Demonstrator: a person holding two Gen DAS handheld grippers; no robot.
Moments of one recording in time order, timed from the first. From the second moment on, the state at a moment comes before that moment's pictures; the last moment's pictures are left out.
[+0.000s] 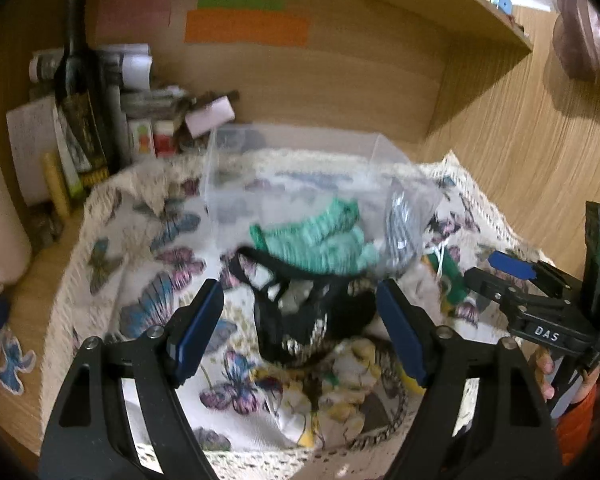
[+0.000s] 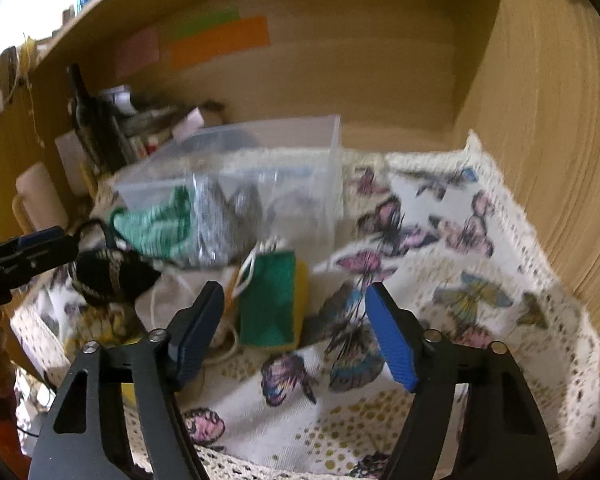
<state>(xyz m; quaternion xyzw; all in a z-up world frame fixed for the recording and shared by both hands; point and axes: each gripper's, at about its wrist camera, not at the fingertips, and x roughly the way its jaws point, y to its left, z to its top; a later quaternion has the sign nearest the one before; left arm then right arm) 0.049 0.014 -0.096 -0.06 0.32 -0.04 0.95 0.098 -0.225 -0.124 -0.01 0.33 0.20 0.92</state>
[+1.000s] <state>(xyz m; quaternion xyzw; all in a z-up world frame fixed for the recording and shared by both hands) 0.056 0.023 -0.068 -0.05 0.28 -0.06 0.96 0.094 -0.231 -0.087 -0.02 0.29 0.17 0.94</state>
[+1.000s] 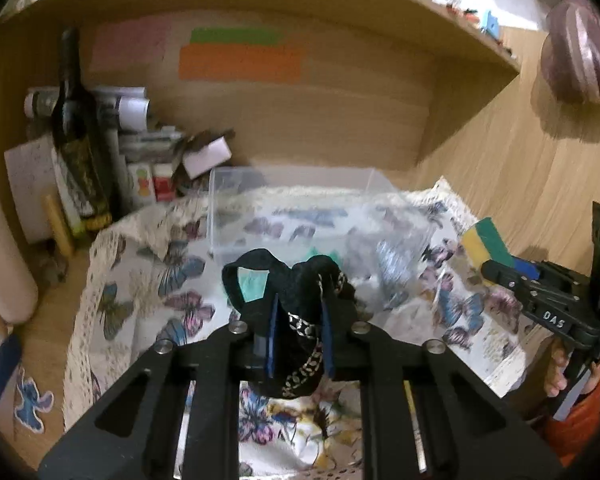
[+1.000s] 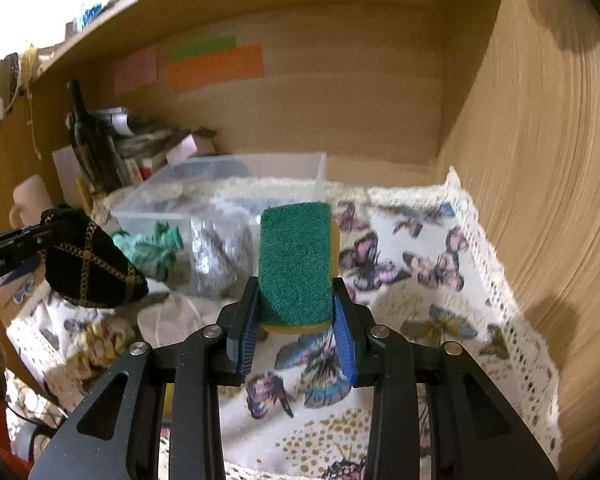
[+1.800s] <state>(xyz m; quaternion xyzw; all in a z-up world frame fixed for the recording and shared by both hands) 0.117 0.036 0.019 -0.03 0.18 -0.05 0.98 0.156 -0.182 -0.032 -0.05 0.22 0.23 0.95</state>
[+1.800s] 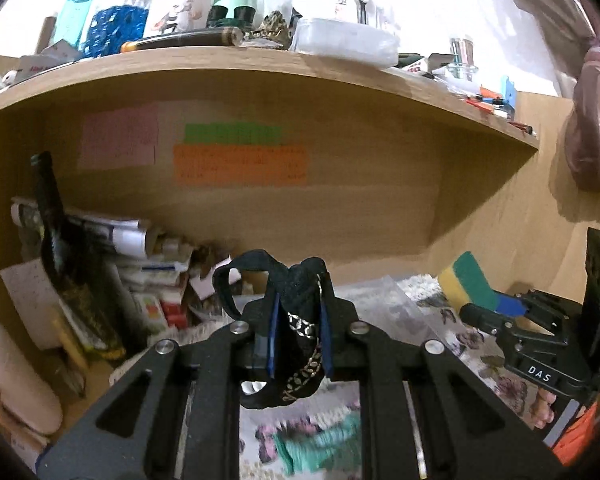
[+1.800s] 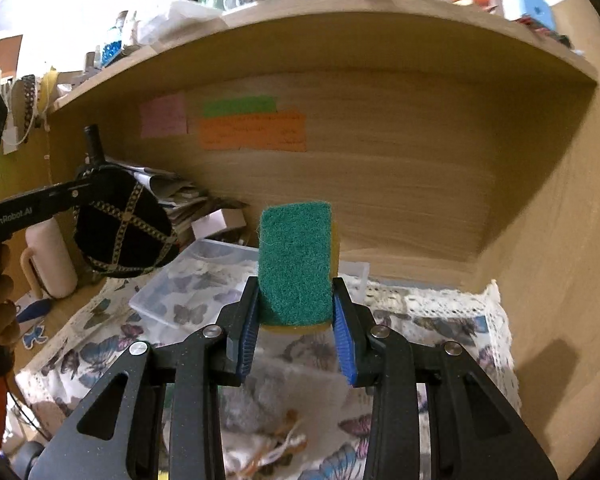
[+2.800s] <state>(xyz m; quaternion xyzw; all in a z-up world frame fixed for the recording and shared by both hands) 0.231 0.029 -0.089 -0.02 0.37 -0.09 0.93 0.247 -0.135 -0.111 -0.12 0.38 0.23 0.89</state>
